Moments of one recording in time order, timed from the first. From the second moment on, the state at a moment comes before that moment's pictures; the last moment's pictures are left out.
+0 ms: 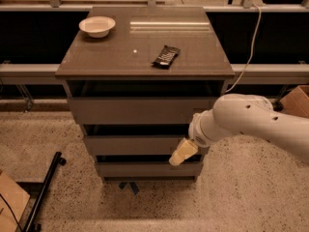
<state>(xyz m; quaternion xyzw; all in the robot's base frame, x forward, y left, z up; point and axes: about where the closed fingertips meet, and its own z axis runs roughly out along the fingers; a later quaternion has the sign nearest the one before) 0.548 -0.114 0.673 -0.48 0.83 0.07 0.26</state>
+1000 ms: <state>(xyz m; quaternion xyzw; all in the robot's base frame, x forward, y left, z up) 0.607 -0.099 0.540 -0.42 0.83 0.16 0.34</state>
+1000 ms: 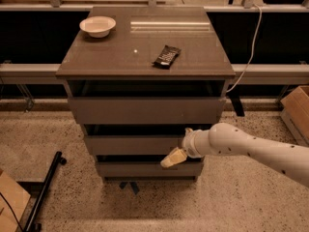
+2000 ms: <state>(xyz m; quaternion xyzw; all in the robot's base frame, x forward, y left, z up) 0.694 -0.120 0.448 -0.38 0.83 0.19 0.37</state>
